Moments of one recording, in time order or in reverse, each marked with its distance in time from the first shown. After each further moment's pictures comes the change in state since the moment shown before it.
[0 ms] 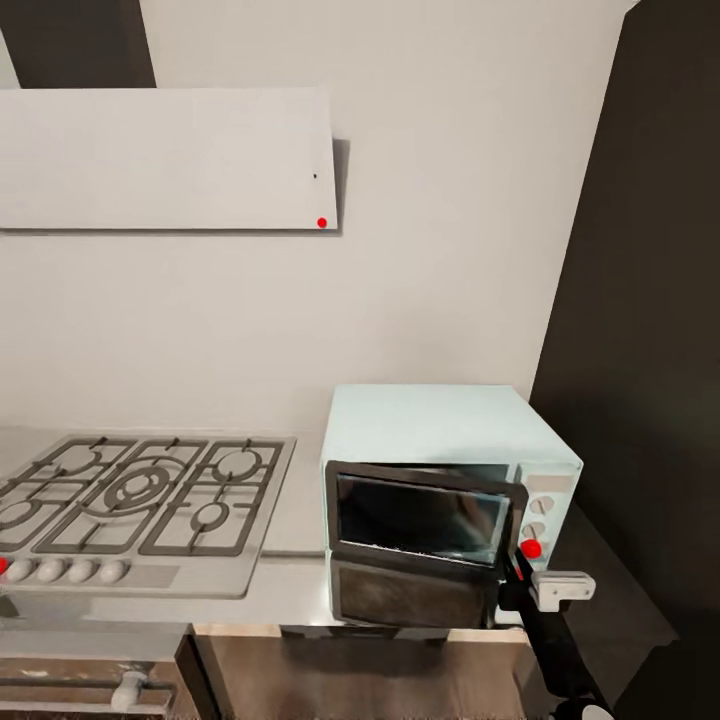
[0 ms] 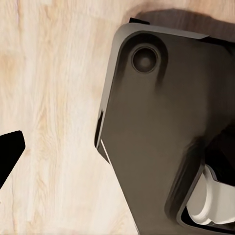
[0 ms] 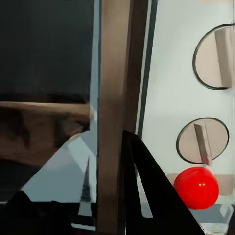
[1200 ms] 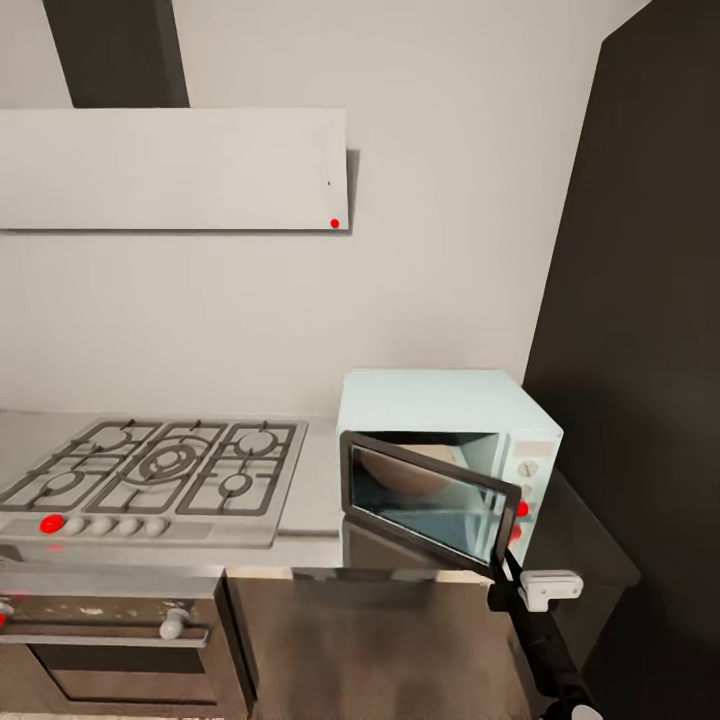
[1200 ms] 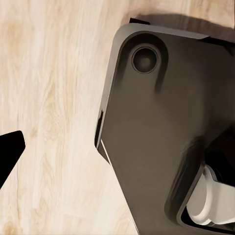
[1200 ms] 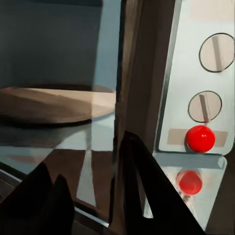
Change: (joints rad) left arm 0.000 0.000 0.002 0.000 0.000 0.000 0.001; right arm 0.000 0.000 0.048 -0.001 0.004 0.000 -0.013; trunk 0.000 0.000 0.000
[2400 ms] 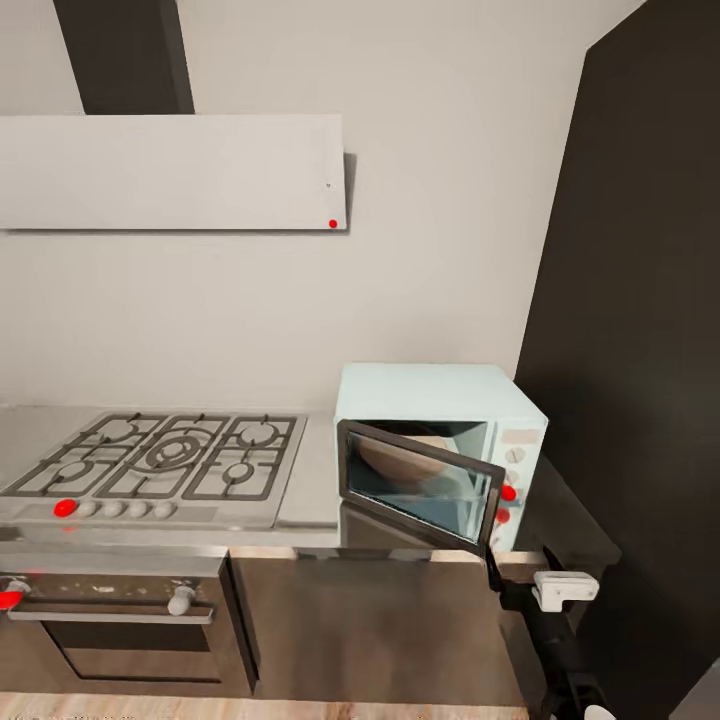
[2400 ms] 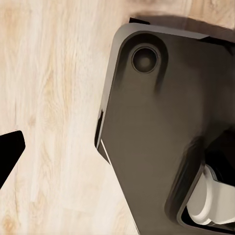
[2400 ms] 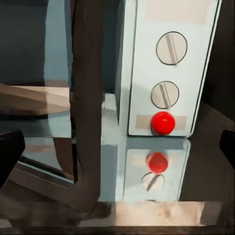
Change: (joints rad) left arm 0.000 0.000 -0.002 0.000 0.000 0.000 -0.001; right arm 0.000 -0.001 -0.056 0.002 -0.016 -0.001 0.014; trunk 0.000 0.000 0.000
